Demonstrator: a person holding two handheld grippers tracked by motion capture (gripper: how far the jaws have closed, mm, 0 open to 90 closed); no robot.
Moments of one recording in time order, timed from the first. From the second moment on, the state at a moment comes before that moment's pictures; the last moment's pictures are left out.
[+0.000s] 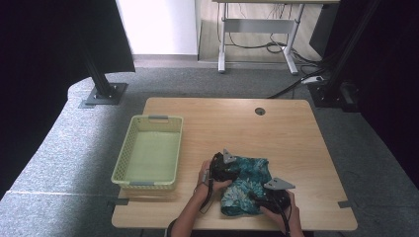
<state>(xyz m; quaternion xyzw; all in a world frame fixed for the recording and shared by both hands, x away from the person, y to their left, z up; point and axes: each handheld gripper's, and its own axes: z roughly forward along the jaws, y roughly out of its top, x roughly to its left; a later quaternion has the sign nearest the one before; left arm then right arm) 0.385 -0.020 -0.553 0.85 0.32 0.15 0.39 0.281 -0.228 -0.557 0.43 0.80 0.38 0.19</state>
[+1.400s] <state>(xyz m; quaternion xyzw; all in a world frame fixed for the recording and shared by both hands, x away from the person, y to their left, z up) 0.368 -0.036 -0.539 0.84 0.32 0.13 0.42 0.255 -0.259 -0.559 0.44 0.79 0.38 0.20</state>
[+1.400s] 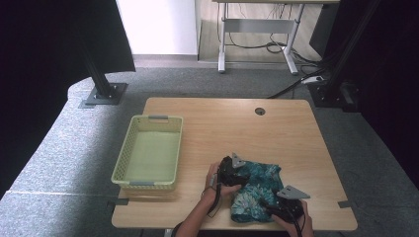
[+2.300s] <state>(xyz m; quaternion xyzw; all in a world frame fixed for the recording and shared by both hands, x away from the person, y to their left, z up) 0.390 0.004 -0.541 0.81 0.39 0.10 0.43 0.255 -0.260 -0.560 0.43 0.79 0.39 0.20</state>
